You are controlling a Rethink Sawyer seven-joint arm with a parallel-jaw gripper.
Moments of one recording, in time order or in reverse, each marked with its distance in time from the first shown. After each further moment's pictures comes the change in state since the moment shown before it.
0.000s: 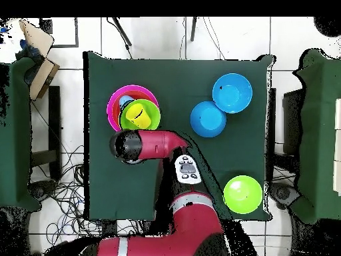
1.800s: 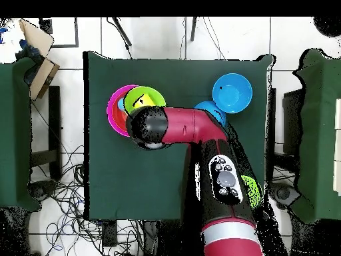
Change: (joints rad) arm -0.117 -0.168 0.030 -0.104 -0.059 0.273 0.000
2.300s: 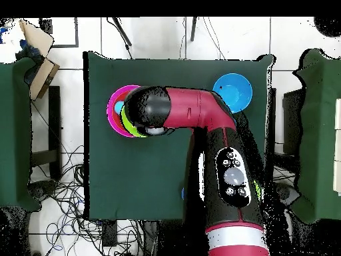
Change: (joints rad) arm -0.011 -0.031 0.026 -0.115 -0.003 0.112 0.000
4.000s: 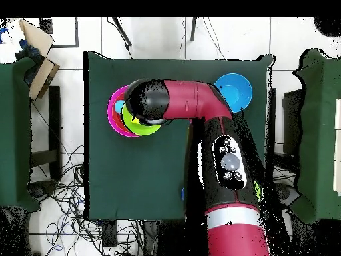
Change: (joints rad) arm 0.000 0.075 0.021 -0.072 -0.031 -0.088 0.000
